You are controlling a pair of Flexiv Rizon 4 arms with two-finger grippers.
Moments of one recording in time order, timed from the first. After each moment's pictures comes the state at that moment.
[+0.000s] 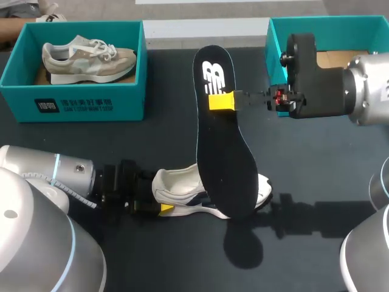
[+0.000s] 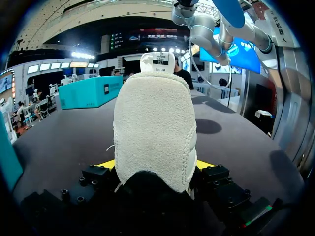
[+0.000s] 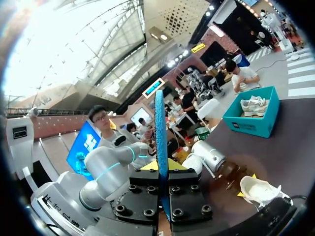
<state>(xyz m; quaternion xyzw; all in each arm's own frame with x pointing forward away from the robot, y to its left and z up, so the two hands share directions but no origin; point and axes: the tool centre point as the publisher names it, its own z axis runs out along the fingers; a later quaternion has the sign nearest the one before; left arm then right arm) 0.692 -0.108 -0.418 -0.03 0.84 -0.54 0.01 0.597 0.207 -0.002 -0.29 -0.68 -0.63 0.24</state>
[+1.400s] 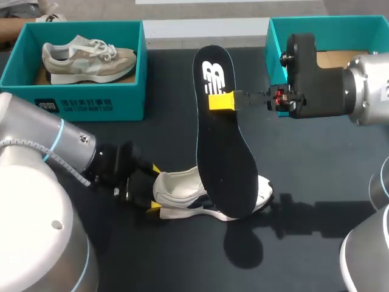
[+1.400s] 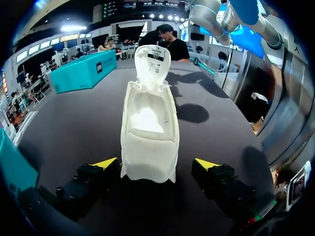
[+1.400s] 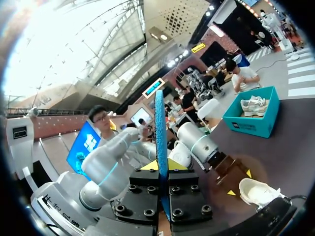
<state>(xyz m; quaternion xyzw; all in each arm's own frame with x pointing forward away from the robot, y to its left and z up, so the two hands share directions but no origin) 0.676 -0.080 -0.370 -0.03 0.92 -0.39 -0.02 0.597 0.207 -0.002 -0.29 -0.68 -0.63 0.24</state>
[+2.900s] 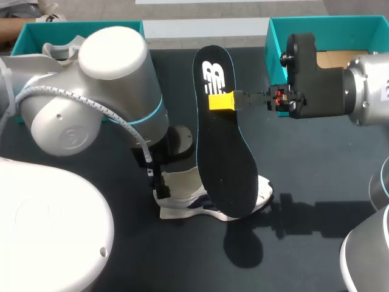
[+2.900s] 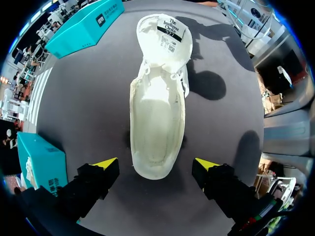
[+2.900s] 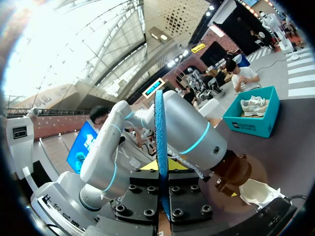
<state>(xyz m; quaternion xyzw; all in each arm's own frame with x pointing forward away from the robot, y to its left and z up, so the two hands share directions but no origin) 0.679 -0.092 -0.320 -0.08 0.99 -0.06 0.03 0.597 0.207 -0.002 -0.29 -0.68 -0.63 0.24</state>
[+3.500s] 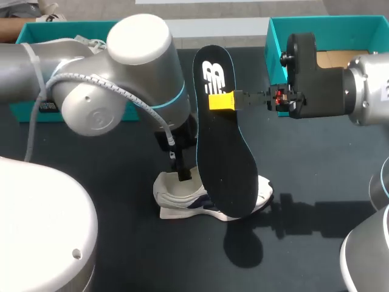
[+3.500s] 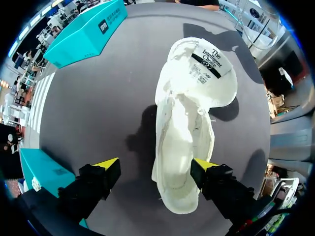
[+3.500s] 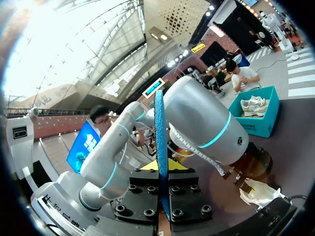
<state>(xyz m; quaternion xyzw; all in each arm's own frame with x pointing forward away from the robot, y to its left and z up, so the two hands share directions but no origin) 0.724 -0.141 -0.325 -0.07 0.99 -0.08 0.04 0.597 0.207 -0.002 -0.29 -0.68 -0.63 0.24</state>
